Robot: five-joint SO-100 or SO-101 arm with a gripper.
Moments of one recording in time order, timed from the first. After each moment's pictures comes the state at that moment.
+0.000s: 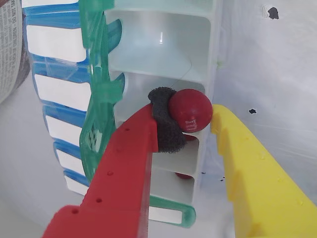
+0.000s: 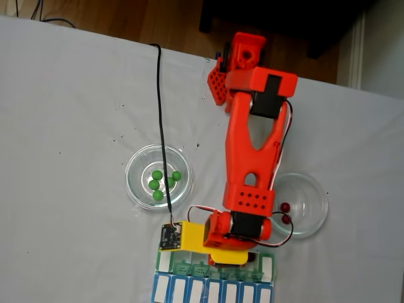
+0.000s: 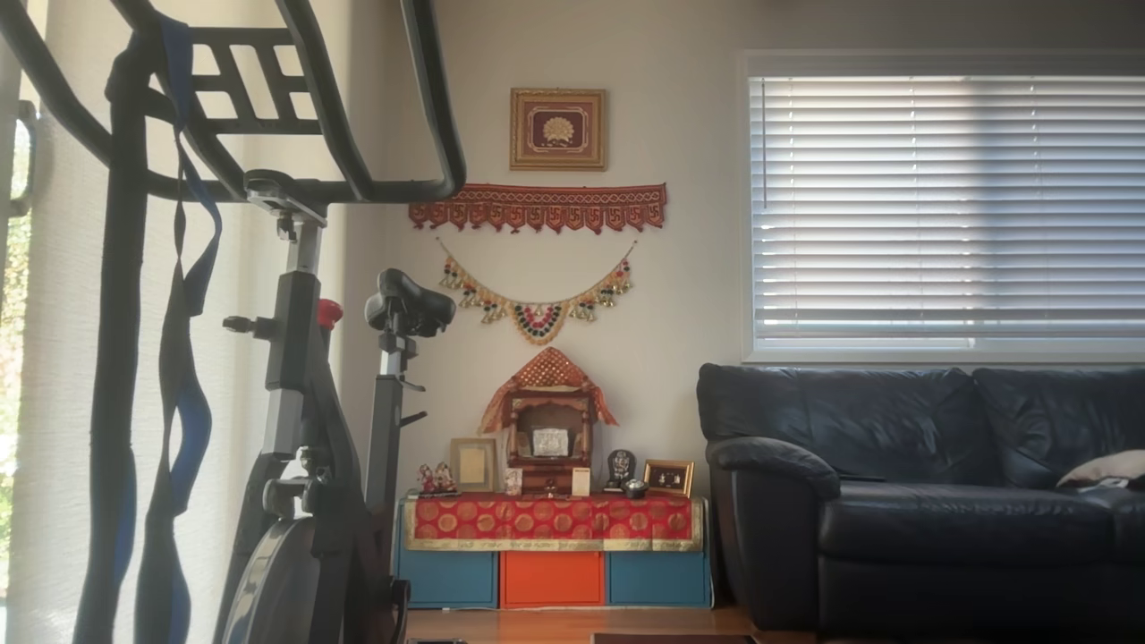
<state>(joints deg) -2.2 87.0 80.3 62.2 -1.9</state>
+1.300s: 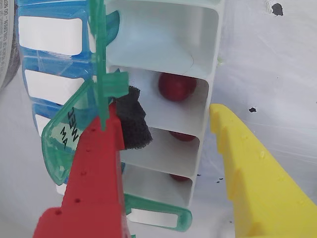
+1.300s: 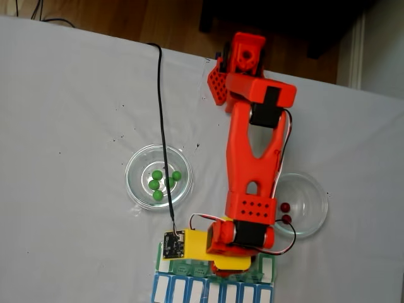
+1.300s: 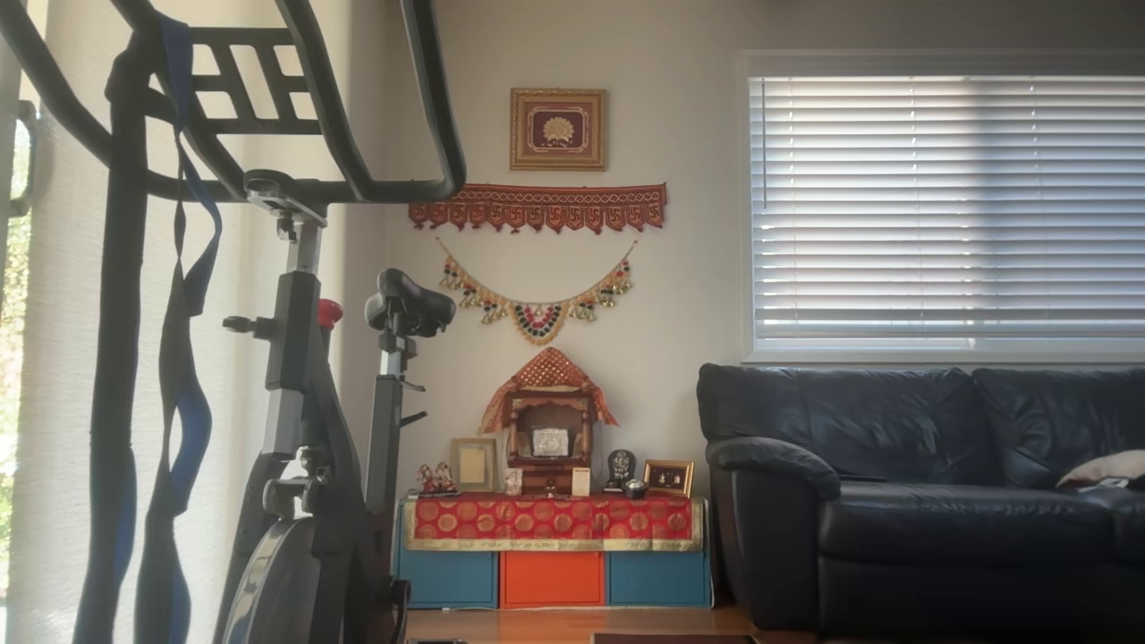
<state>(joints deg) -2.7 82.0 72.9 65.6 -3.1</state>
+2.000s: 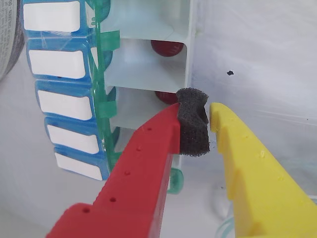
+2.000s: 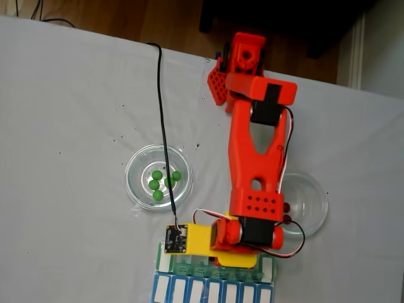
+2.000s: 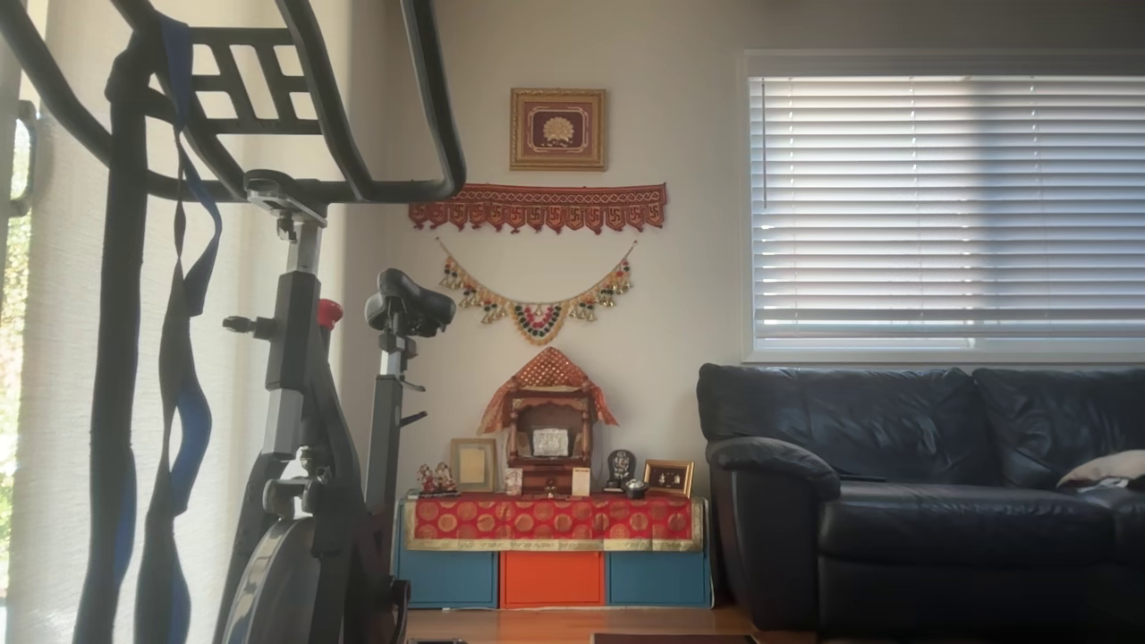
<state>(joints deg) -3.3 83.1 64.5 80.6 -0.9</state>
